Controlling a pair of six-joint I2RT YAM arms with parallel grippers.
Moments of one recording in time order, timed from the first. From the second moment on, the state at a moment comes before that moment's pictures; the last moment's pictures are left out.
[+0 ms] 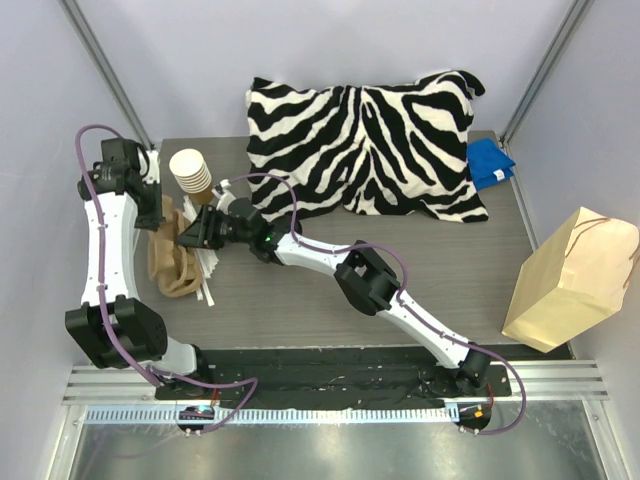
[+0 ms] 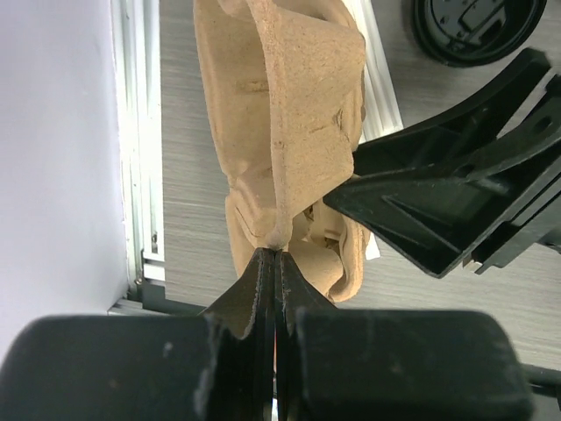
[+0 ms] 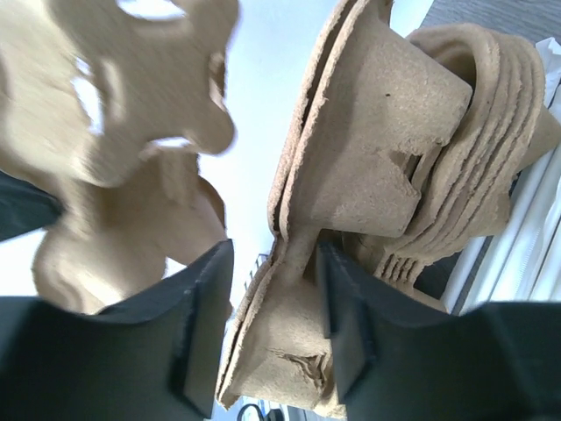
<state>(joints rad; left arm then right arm) 0.22 1.46 1.56 -1.17 -0.08 0.14 1.00 2.72 2.31 0.33 -0.37 1.11</state>
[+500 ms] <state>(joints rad) 0.22 1.46 1.71 -1.19 -0.08 0.13 0.99 2.72 2.31 0.24 -0.36 1.04</state>
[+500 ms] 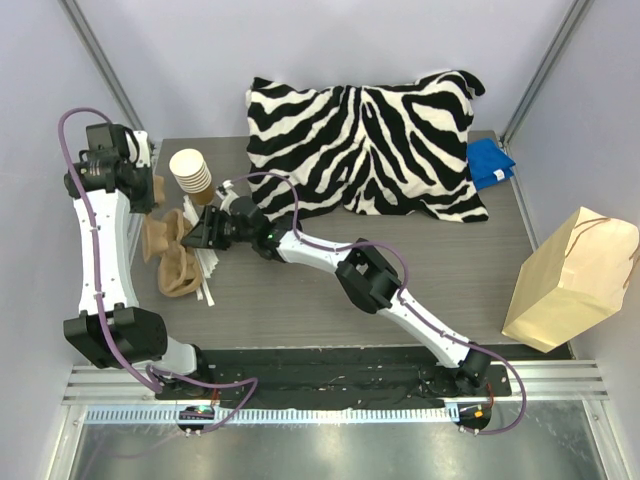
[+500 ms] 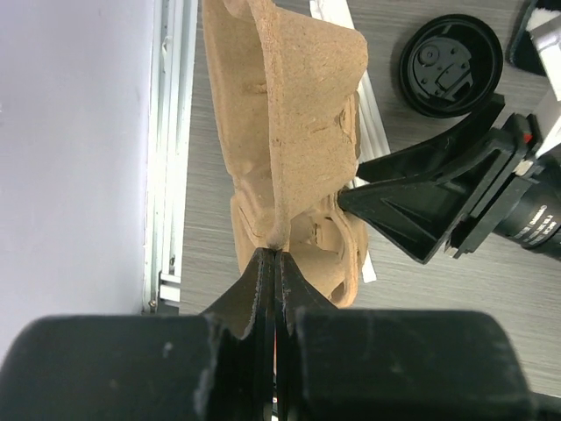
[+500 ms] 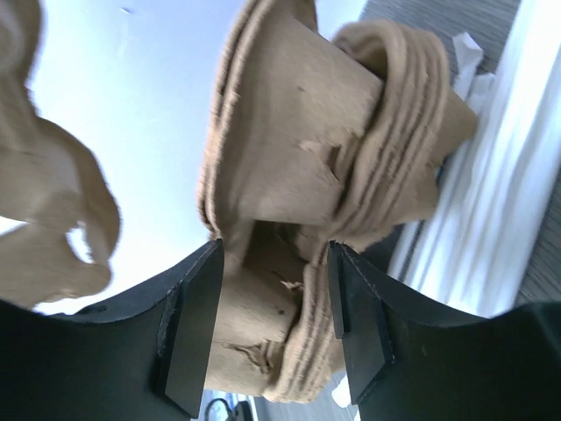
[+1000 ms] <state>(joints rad) 0.22 1.46 1.72 -1.19 -0.07 0.13 1.01 2.71 2.32 0.13 -0.30 0.96</state>
